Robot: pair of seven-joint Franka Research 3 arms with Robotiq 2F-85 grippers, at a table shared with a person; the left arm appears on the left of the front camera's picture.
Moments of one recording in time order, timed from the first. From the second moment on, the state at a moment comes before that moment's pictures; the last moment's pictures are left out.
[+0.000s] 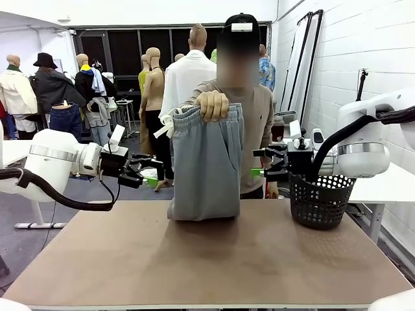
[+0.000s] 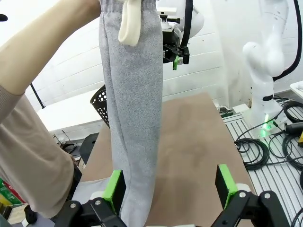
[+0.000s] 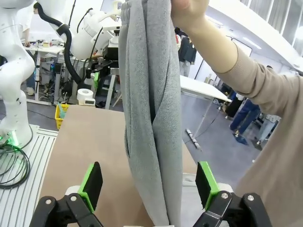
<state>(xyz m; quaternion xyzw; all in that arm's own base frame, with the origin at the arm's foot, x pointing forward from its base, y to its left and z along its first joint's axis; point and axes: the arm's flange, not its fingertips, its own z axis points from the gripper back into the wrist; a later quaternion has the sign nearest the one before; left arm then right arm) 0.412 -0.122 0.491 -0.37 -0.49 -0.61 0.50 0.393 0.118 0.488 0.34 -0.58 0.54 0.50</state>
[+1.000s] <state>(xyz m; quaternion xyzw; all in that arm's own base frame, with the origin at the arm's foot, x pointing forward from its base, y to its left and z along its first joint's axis) 0.428 -0.144 0.519 -0.37 -0.55 -0.57 0.48 0.410 0.132 0.513 0.38 -0.60 0.53 0.46</state>
